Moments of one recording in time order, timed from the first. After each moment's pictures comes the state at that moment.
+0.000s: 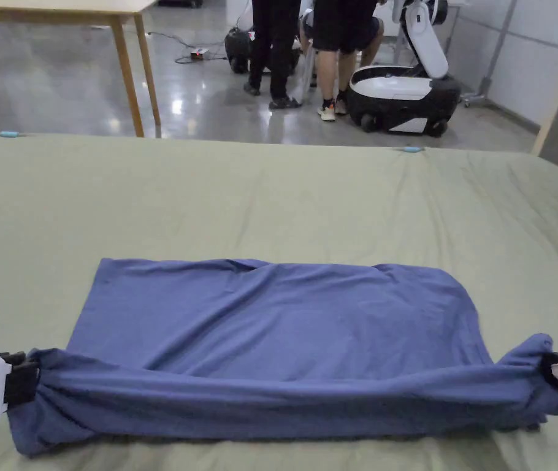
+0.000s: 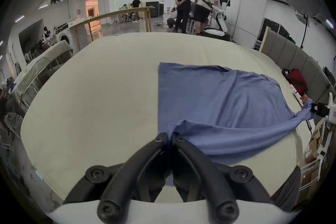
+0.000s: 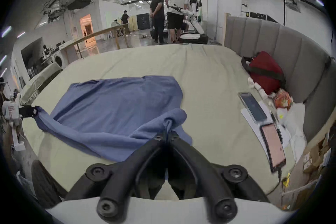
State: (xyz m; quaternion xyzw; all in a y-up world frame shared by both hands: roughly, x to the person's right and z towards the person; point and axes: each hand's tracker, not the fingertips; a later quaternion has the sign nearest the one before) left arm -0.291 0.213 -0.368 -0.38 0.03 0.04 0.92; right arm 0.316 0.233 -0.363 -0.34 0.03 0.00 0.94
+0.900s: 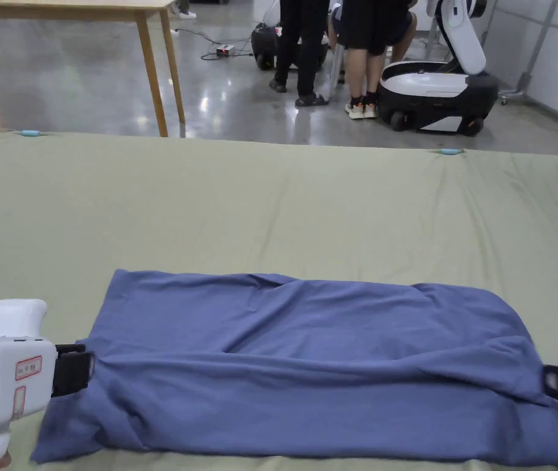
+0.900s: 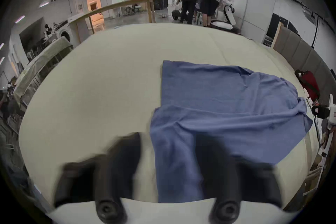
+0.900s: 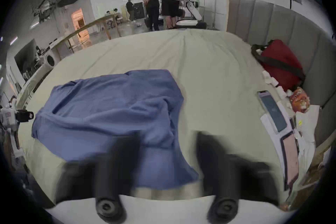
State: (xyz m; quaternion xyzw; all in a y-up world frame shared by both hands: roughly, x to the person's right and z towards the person) left arm -0.287 0.183 -0.435 -0.40 0.06 0.03 0.91; right arm 0.321 0.186 -0.440 -0.39 0.00 -0.01 0.92
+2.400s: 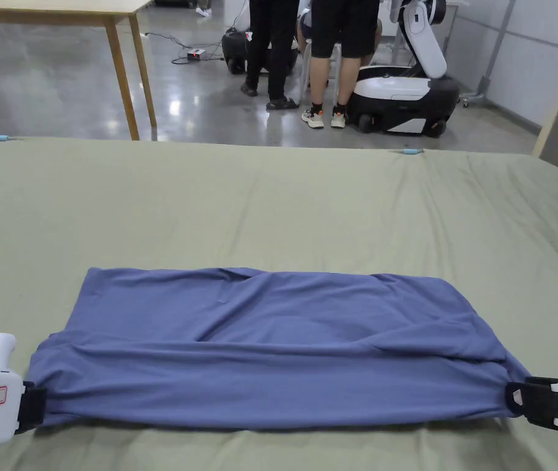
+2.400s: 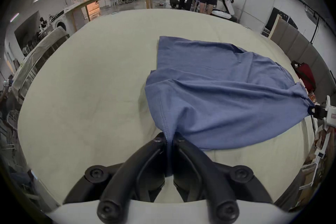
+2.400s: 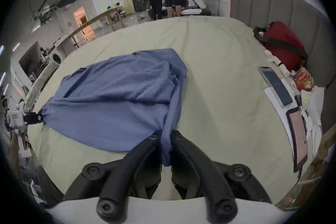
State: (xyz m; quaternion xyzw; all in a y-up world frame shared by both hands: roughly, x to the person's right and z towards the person) left arm -0.285 0.176 -0.405 -0.47 0.03 0.04 0.88; right arm 0.322 0.183 -0.399 -0.43 0.04 -0.05 0.90
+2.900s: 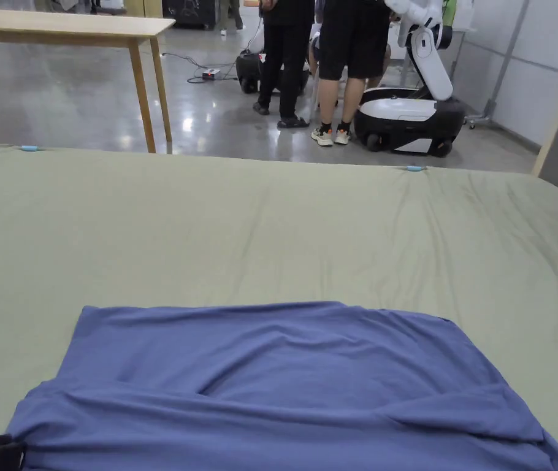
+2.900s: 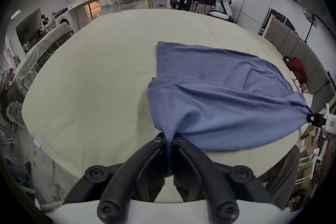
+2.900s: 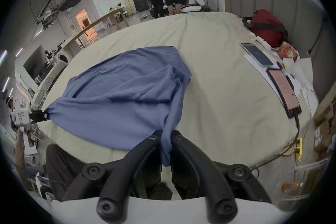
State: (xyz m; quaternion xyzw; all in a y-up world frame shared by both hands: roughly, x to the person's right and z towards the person) left arm -0.294 0.191 -0.277 -0.46 0.03 0.05 0.88; right arm 0.326 0.197 -0.249 -0.44 0.05 -0.08 0.90
